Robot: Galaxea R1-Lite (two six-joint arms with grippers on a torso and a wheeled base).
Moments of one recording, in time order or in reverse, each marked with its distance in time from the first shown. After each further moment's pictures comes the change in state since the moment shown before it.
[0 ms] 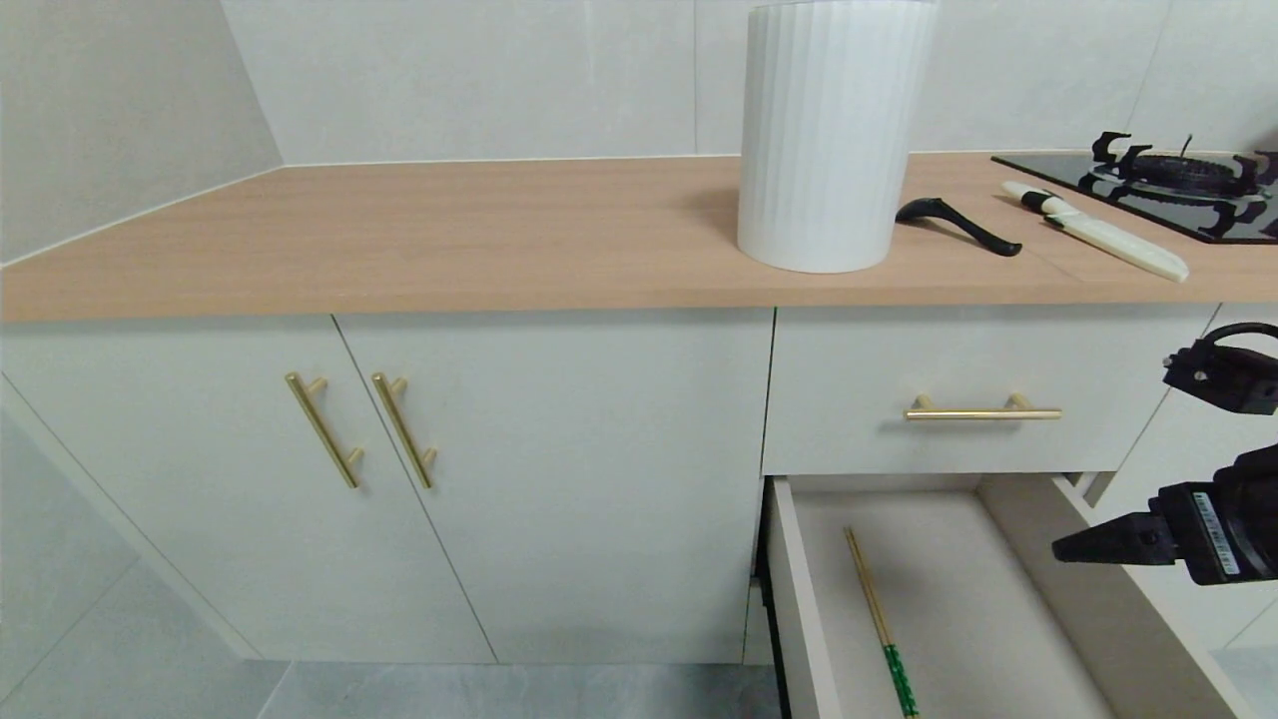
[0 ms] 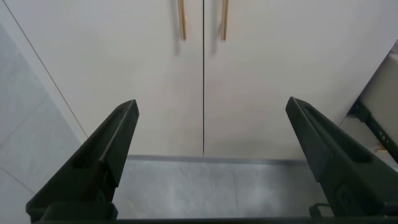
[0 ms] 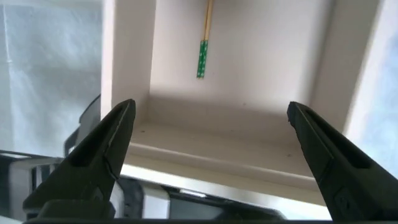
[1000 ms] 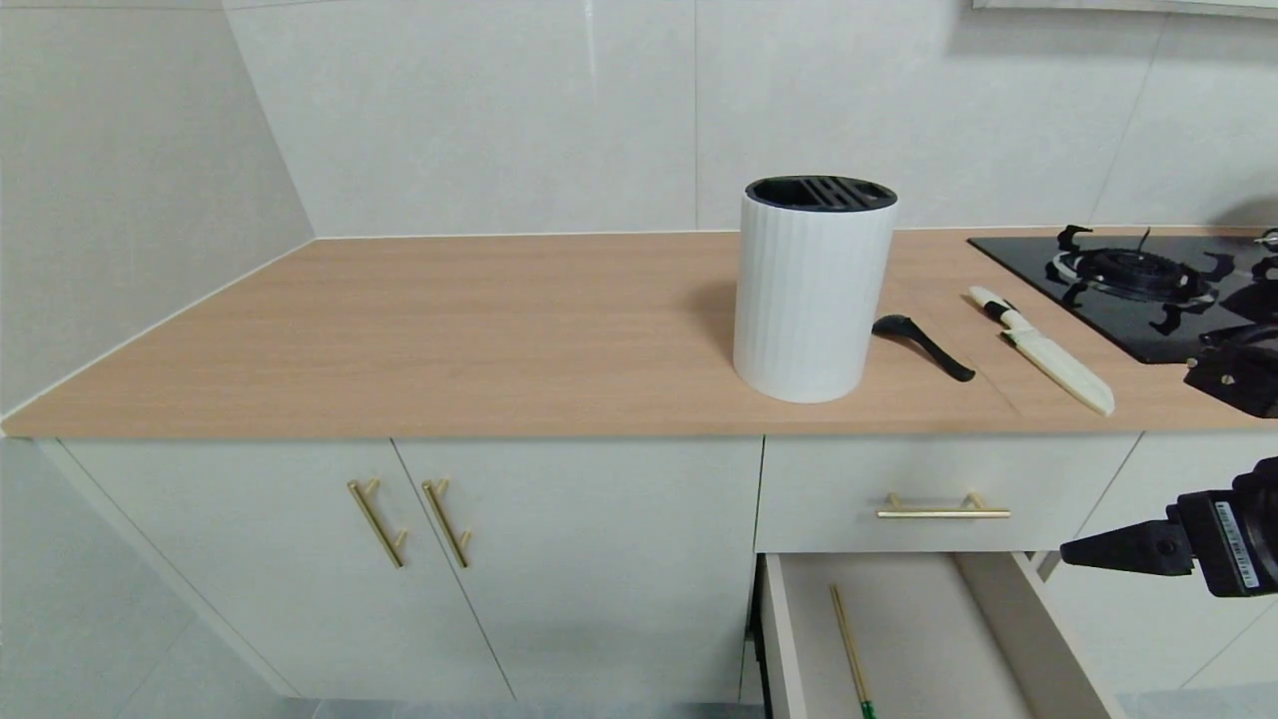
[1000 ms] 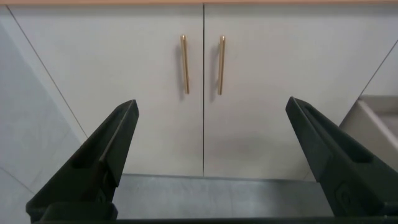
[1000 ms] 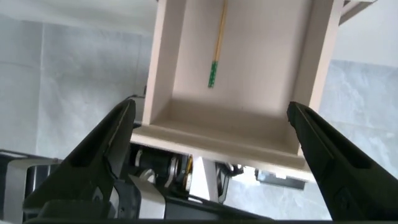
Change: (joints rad) left arm 0.000 0.000 0.000 -0.001 0.000 0.000; right arm 0.006 -0.039 0.050 -0.061 0.005 -0.010
